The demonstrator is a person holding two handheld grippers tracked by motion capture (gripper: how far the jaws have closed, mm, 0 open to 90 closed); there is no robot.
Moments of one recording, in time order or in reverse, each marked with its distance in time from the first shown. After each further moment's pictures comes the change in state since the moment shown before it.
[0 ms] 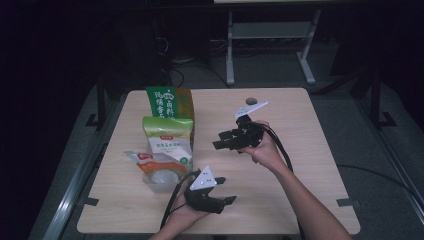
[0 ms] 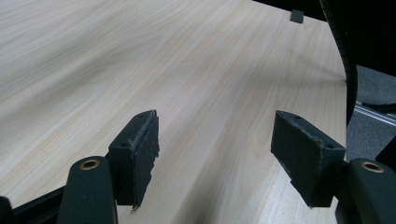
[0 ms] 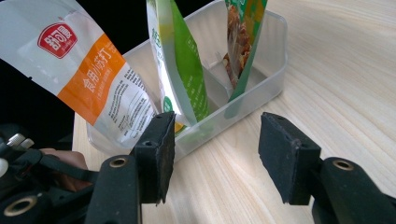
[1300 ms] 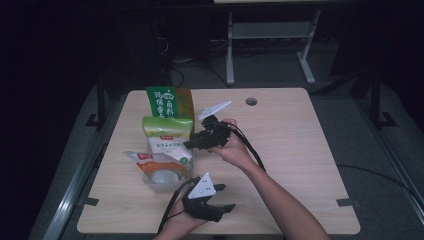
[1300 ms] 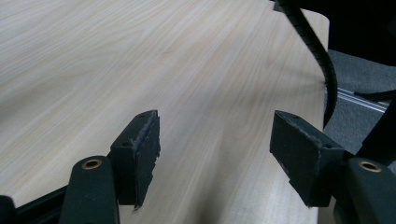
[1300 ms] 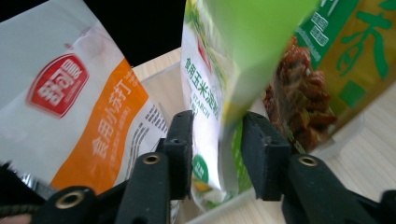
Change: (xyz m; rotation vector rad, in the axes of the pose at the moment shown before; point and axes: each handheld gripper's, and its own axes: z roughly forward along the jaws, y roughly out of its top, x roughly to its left) left arm -0.013 -0.007 -0.007 0.009 -0.021 0.026; right arm 0.034 0.038 0.069 0.023 0.042 -0.095
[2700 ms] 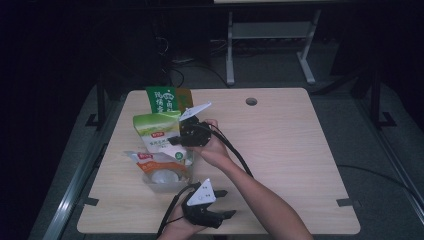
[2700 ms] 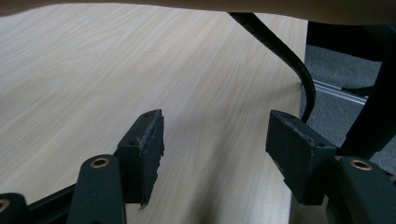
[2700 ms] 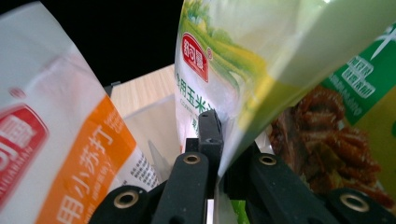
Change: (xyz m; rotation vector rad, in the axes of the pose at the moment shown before) left arm -0.012 -0.004 -0.005 0.004 -0.043 0.041; right arm 0.012 0.019 0.049 -0.033 -0.046 -0.041
